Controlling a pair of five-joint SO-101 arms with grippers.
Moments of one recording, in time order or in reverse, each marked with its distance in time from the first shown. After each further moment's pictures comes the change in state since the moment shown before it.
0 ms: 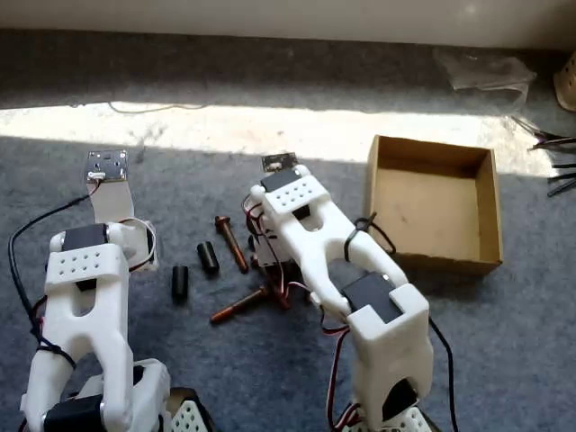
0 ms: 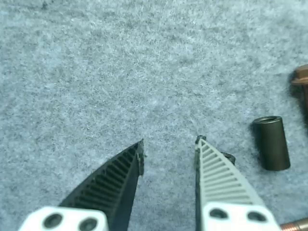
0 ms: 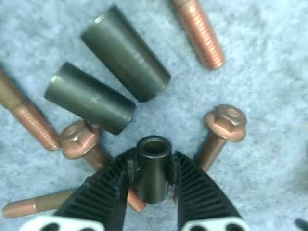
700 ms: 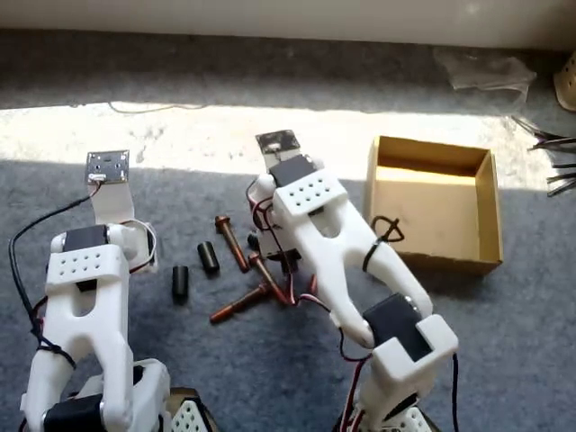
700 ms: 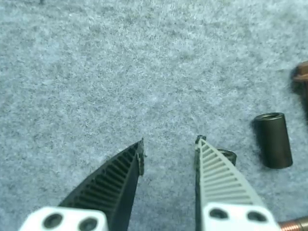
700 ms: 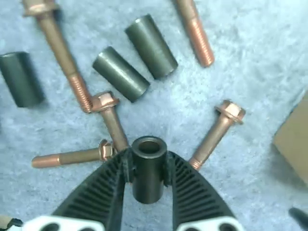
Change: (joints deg) left arm 0.0 0.0 0.6 -0.2 0.0; right arm 0.2 -15.3 -0.8 5.5 8.1
